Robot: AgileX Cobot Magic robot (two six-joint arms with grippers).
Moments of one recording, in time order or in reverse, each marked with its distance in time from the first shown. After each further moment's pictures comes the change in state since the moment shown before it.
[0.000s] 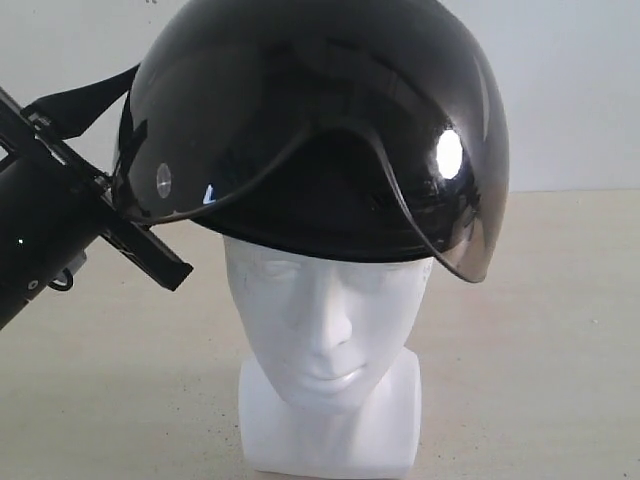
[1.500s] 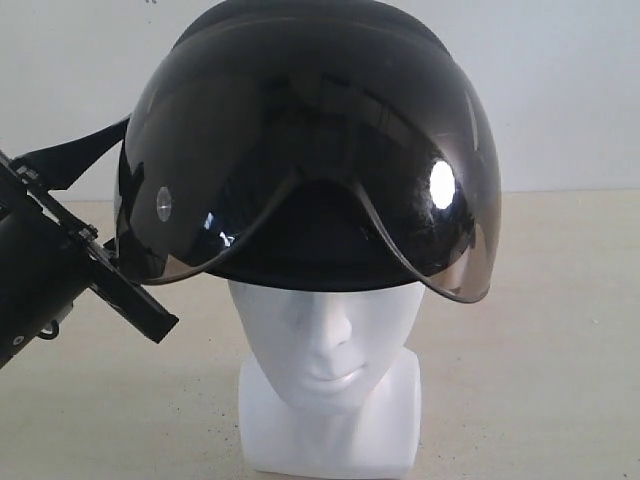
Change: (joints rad) left arm 0.000 0.016 0.116 -0.008 -0.056 0.000; right arm 0.000 0.000 0.000 0.000 0.000 0.000
